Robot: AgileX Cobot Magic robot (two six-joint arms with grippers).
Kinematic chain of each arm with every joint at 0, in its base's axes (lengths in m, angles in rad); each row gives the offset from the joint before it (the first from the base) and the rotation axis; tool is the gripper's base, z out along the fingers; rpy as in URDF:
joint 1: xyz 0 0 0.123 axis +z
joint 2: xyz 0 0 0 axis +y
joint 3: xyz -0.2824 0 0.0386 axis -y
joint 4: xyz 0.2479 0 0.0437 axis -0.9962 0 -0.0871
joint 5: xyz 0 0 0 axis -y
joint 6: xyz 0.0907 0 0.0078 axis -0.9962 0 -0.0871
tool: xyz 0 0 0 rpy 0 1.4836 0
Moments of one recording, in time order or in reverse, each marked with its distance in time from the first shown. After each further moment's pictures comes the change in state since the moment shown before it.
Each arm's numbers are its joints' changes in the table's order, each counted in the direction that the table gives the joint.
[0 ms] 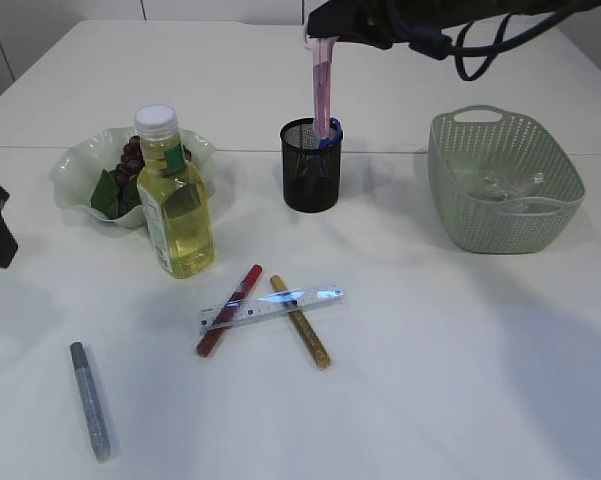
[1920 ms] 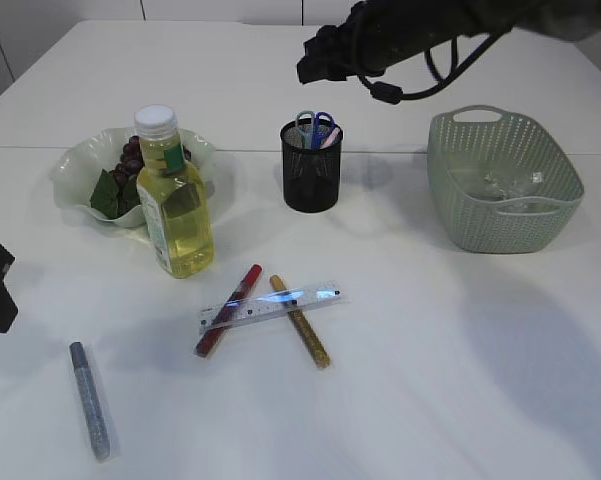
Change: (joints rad) left arm 0.000 -0.006 -0.139 0.055 0.014 0.000; right arm 0.008 0.360 0.434 0.357 -0.020 -0.013
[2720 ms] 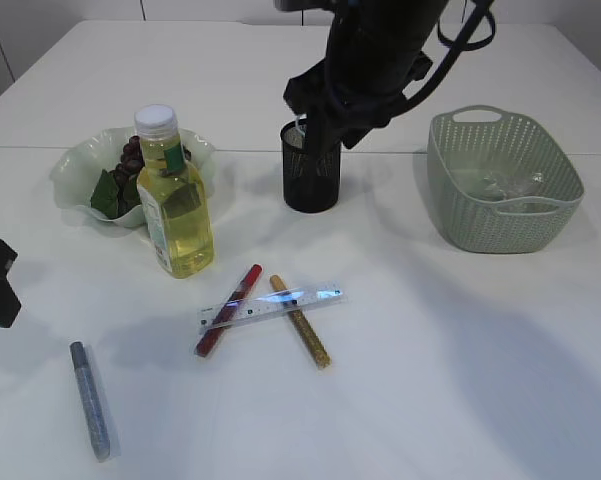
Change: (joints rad) left arm 0.000 0.000 0.000 0.000 0.014 0.000; right arm 0.194 -0.234 -0.080 0.643 -0.568 -0.565
